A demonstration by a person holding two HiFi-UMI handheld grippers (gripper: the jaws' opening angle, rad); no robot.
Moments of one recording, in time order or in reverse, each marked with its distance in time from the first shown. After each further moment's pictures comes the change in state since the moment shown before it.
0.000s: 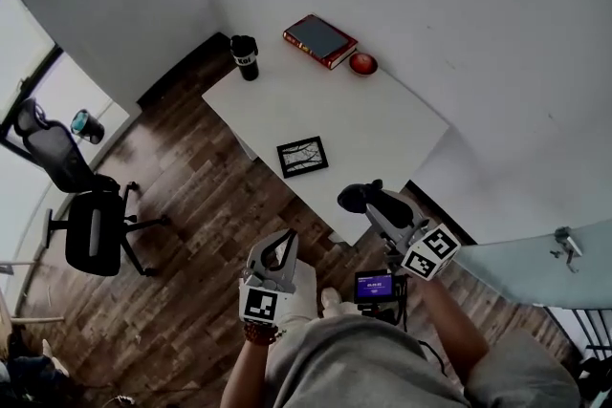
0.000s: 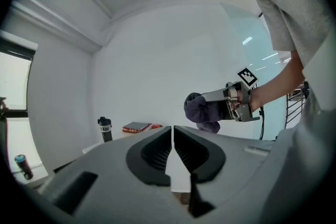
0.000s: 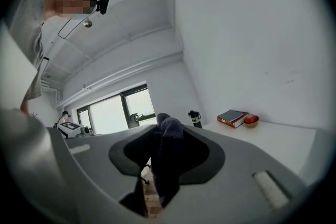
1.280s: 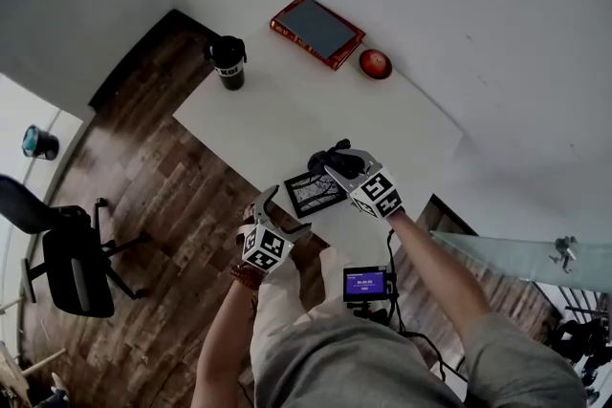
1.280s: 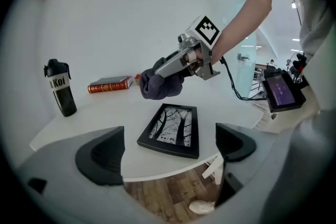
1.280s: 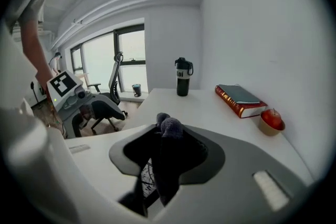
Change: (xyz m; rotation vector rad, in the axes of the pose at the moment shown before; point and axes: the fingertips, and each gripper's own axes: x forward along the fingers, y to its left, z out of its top) left arm 0.199 0.166 -0.249 0.107 0.437 -0.452; right arm 0.293 -0.194 -0.146 -0.325 0.534 -0.084
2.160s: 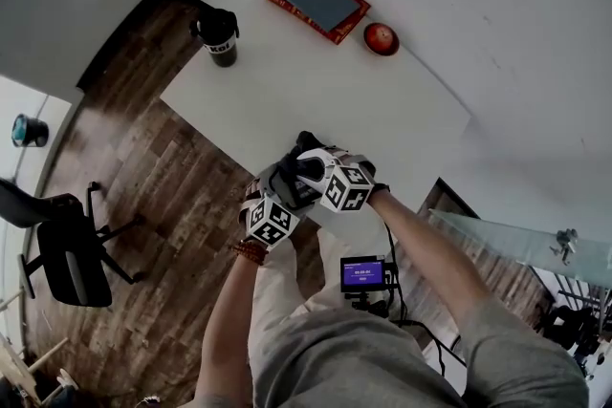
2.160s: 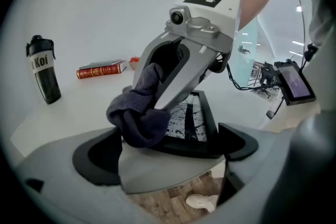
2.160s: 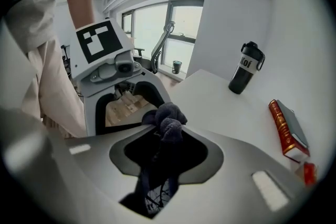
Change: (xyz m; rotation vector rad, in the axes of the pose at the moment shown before) left arm 0.058 0.011 -0.036 -0.019 0.109 -0.067; right arm 0.077 0.080 -0.049 -0.502 0.220 0.318
